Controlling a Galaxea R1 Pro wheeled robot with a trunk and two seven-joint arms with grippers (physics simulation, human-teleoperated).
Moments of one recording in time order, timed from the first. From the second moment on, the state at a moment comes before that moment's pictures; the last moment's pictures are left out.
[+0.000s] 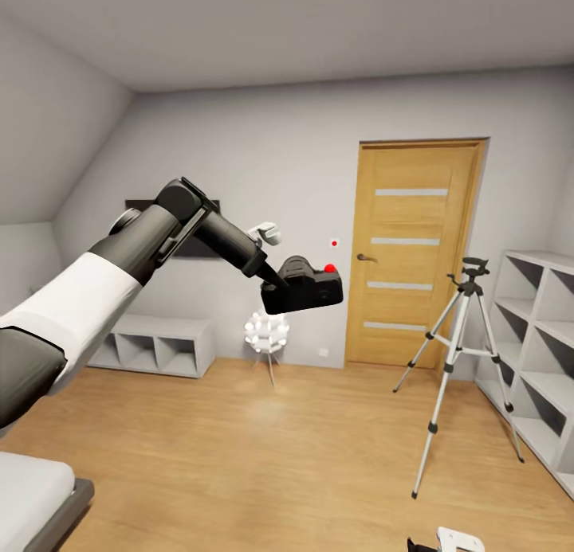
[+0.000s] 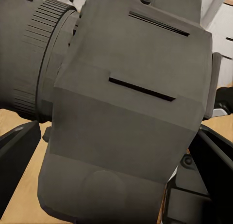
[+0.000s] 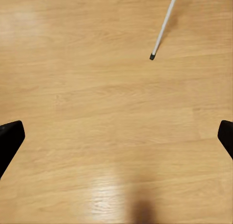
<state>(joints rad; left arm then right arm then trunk) -1.51 0.10 -0.67 -0.88 -0.10 1.04 -1.56 -0.47 -0.11 -0.14 0.08 -0.07 -0.35 -0.02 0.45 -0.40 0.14</state>
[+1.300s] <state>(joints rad) -1.51 0.08 -0.66 -0.89 -0.10 1.04 -1.56 -0.04 -0.12 -0.14 0.08 -0.07 -0.17 -0.09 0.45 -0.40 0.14</state>
